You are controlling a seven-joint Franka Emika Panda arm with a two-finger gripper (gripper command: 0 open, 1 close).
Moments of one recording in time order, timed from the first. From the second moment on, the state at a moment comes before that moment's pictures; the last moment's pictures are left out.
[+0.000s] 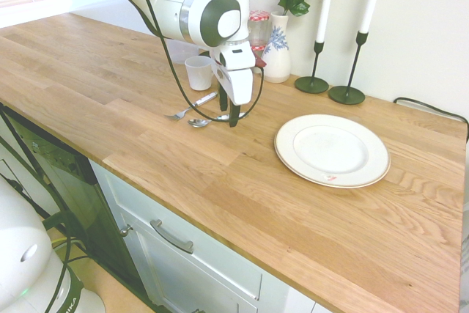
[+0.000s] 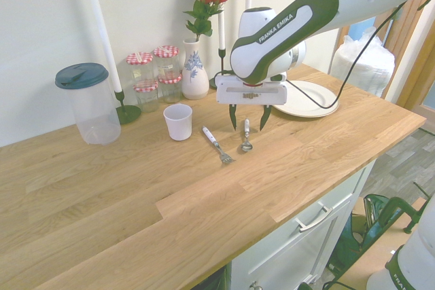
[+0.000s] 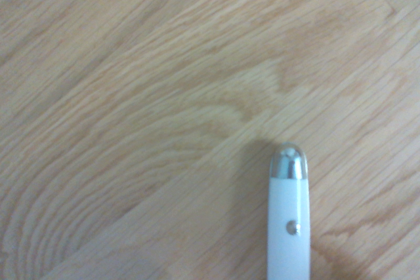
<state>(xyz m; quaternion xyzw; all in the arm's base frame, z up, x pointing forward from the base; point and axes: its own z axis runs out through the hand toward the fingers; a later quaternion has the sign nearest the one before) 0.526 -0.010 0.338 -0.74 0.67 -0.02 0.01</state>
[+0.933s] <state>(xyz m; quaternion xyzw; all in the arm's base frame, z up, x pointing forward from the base) 0.533 0.014 0.332 -0.75 0.66 -0.03 0.02</state>
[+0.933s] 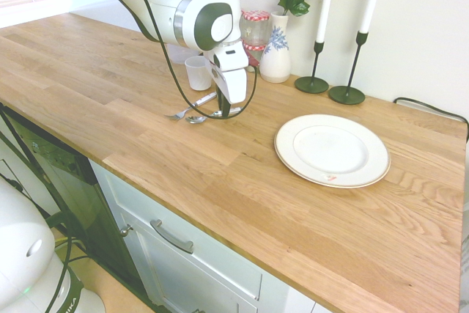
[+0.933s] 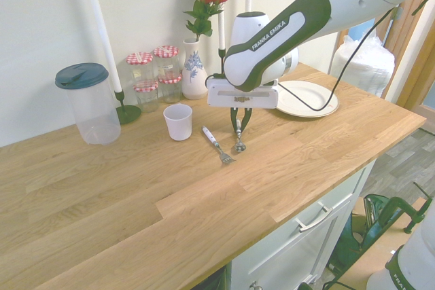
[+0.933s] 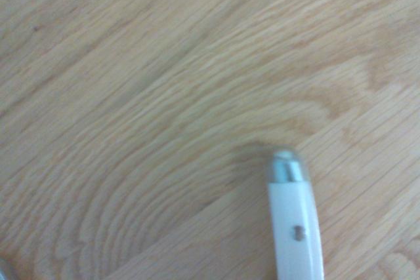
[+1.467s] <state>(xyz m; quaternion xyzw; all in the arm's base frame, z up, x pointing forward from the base) 0.533 0.014 0.339 -0.75 0.66 -0.04 0.03</state>
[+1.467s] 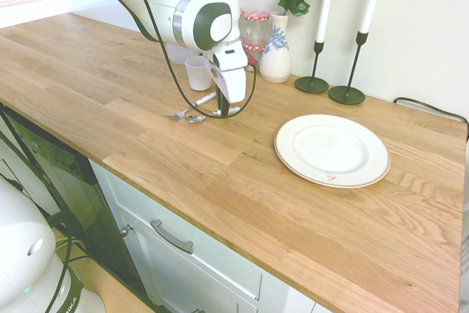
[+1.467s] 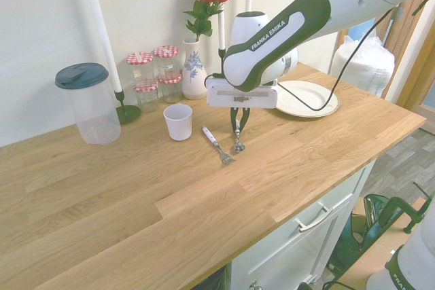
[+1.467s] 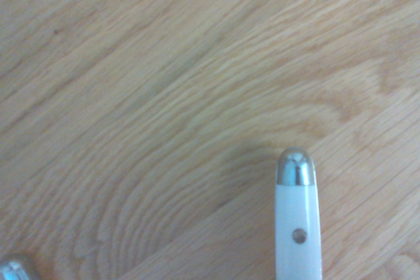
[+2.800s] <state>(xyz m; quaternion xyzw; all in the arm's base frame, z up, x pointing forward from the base) 0.476 -0.221 0.424 -0.75 0.65 -0.07 0.05</state>
